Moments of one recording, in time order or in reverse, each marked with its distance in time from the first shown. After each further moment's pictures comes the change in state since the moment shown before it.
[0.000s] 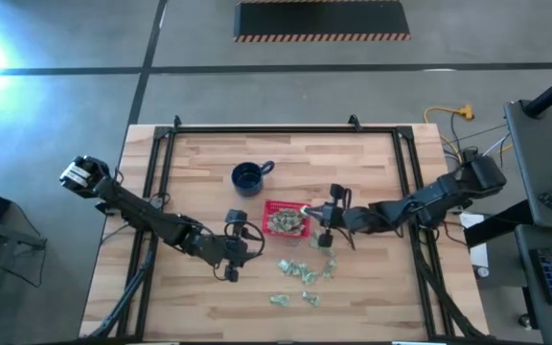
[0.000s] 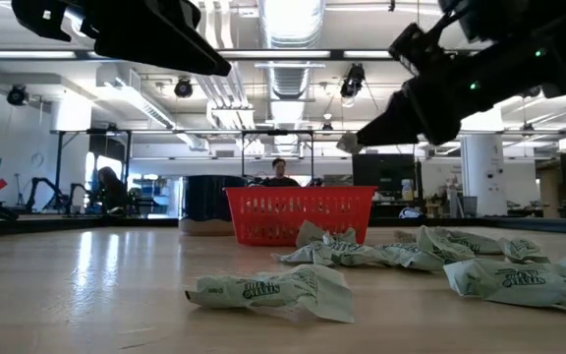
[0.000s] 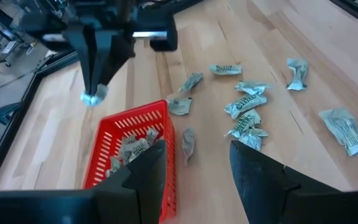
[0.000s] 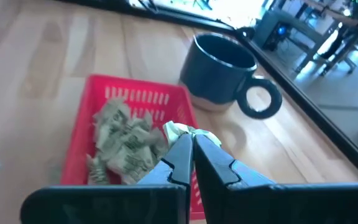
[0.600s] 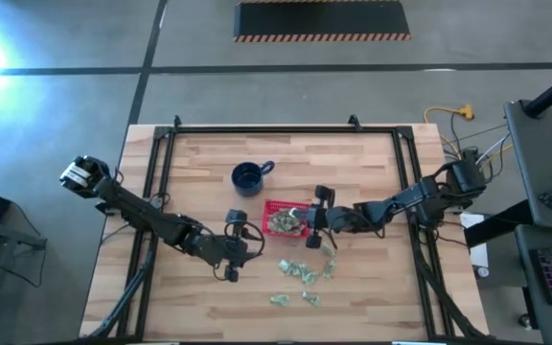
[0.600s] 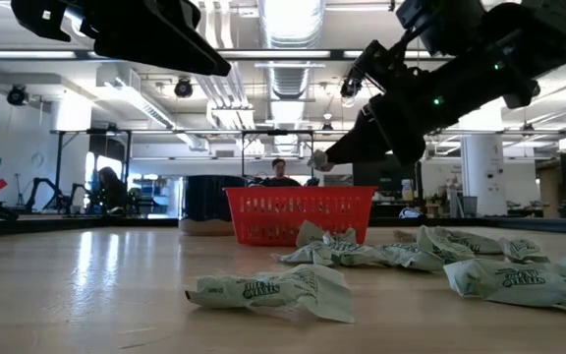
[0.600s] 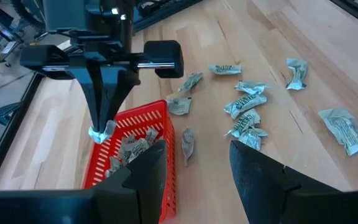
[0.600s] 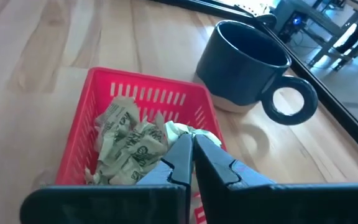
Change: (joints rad) left arm 0.001 0.000 -0.001 0.001 0.001 0.001; right arm -0.050 0.176 0.129 -0.002 -0.080 -0.026
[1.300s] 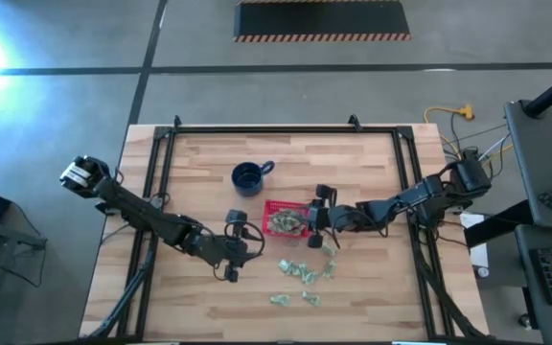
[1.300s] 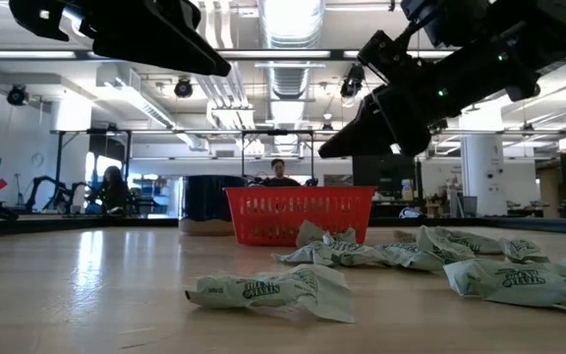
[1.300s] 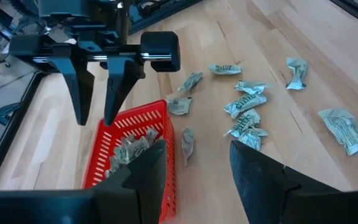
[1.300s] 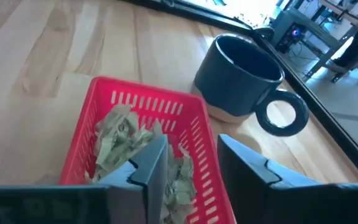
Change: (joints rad) left arm 0.000 0.000 -0.001 0.001 0.003 0.000; right arm 0.003 -0.042 -0.005 -0.015 -0.005 -0.050
